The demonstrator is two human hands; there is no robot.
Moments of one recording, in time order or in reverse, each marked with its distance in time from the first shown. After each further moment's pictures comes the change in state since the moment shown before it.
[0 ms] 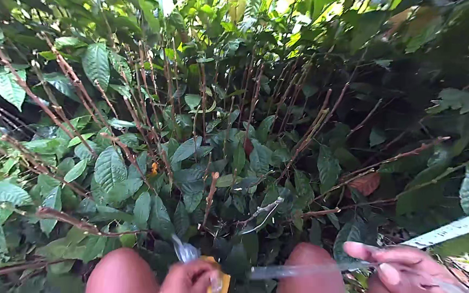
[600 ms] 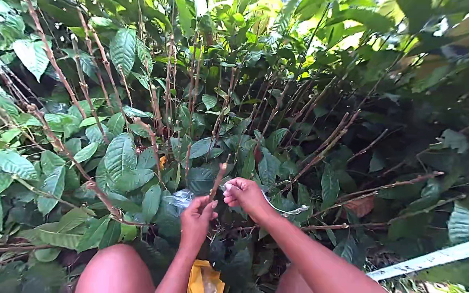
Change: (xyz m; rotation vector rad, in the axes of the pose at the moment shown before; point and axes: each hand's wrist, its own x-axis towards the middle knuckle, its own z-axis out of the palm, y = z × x) left_hand 0.120 -0.021 -0.005 -0.420 0.607 0.189; right_hand 0.191 0.135 0.121 -0.598 -0.133 0.503
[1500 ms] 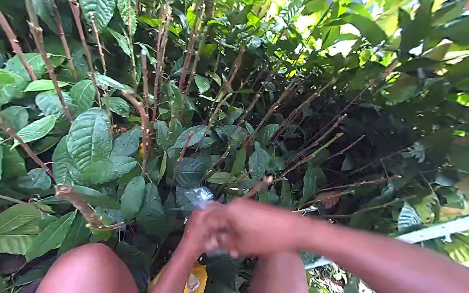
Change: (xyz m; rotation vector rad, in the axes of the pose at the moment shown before) left_hand -0.011 -0.013 0.005 0.094 -0.338 0.122; right_hand -0.064 -0.104 0.019 -0.866 -0.700 -0.196
